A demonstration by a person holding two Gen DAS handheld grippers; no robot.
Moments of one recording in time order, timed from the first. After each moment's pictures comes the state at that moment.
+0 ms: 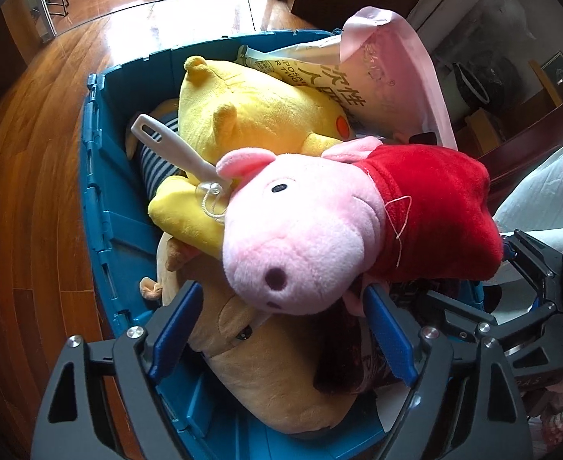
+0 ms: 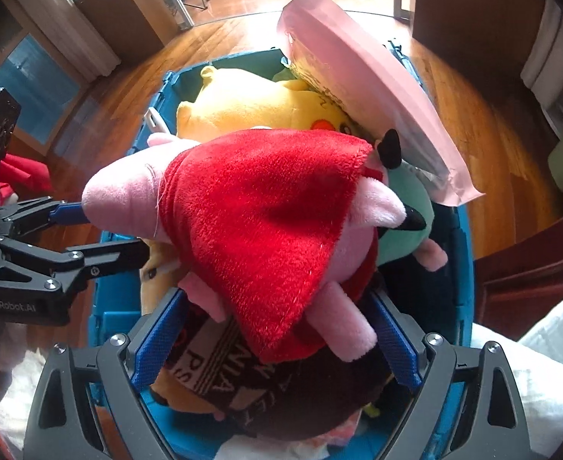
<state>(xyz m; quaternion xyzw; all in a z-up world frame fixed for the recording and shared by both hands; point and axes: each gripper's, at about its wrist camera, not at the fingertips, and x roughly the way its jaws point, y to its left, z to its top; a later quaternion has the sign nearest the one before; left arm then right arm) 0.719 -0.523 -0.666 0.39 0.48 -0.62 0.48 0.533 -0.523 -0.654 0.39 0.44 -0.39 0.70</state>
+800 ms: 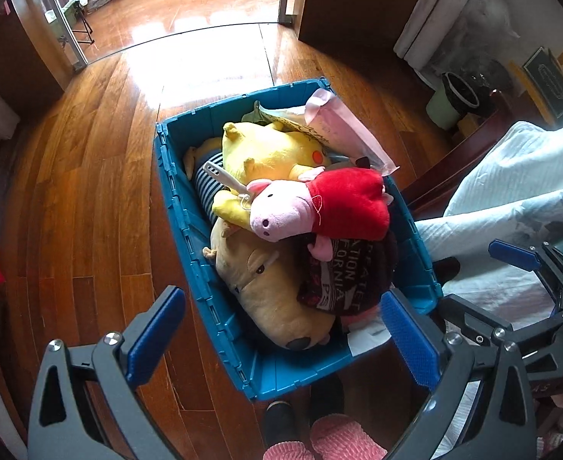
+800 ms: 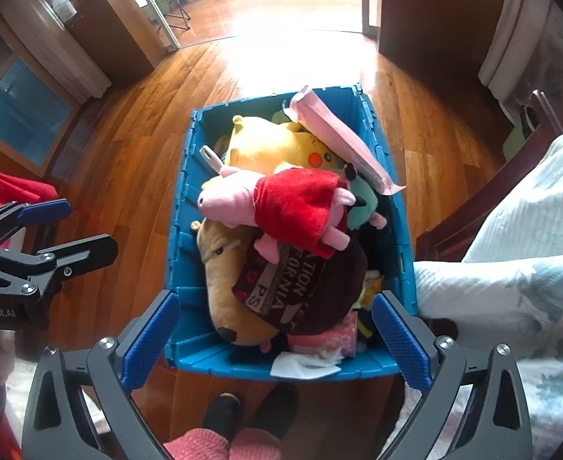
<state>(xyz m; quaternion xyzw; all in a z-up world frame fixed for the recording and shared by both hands) 0.715 -0.452 -0.465 0.41 0.44 -0.60 0.52 0.527 -0.445 -0.474 0.40 0.42 -0.44 0.68</state>
